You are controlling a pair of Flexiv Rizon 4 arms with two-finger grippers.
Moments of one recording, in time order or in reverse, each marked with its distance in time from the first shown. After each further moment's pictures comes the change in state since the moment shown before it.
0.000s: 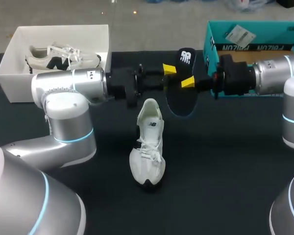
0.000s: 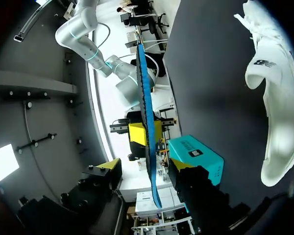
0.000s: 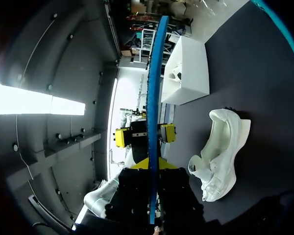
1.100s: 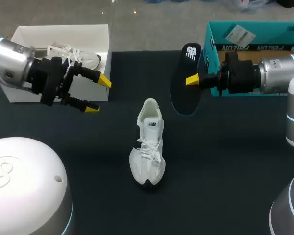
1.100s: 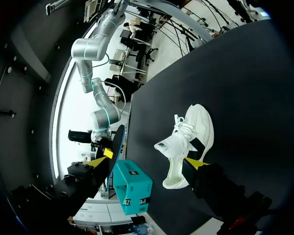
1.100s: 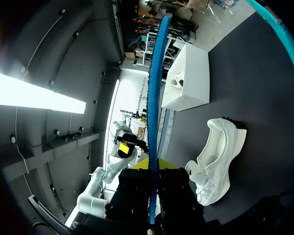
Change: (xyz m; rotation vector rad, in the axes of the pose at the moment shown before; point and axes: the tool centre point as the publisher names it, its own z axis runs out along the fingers) left arm -0.014 -0.051 -0.203 0.192 0.487 -0.318; right arm 0.001 0.007 -0.012 -0.031 -0.010 -0.059
